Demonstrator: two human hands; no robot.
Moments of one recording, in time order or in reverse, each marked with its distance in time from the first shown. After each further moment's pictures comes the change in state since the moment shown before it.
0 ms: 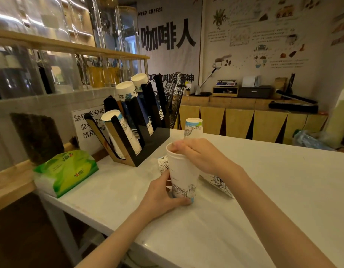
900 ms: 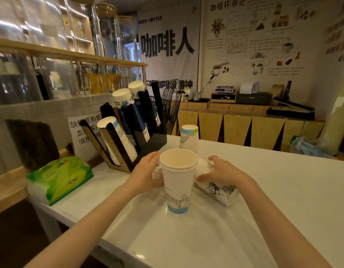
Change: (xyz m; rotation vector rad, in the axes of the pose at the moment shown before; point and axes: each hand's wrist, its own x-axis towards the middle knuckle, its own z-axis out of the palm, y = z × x) left_hand 0.065 -0.025 -0.043 0.502 -0.029 0.065; right_hand -0.002 0.104 -0.006 -0.101 -0.107 0.565
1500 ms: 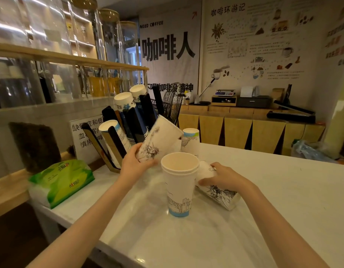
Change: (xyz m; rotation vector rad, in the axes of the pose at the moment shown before) left_hand 0.005 0.006 -0.031 -0.622 0.416 -0.311; right_hand 0.007 0.011 0.003 0.075 -0.034 0.003
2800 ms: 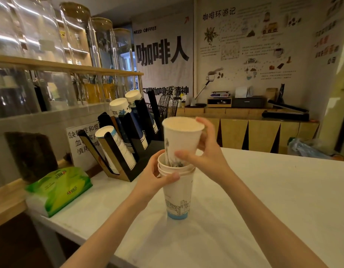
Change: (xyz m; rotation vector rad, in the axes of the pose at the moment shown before) left_hand -0.055 0.039 0.021 -0.364 -0.431 -0.029; right_hand -0.061 -0.085 -0.013 0.605 0.380 -0.689
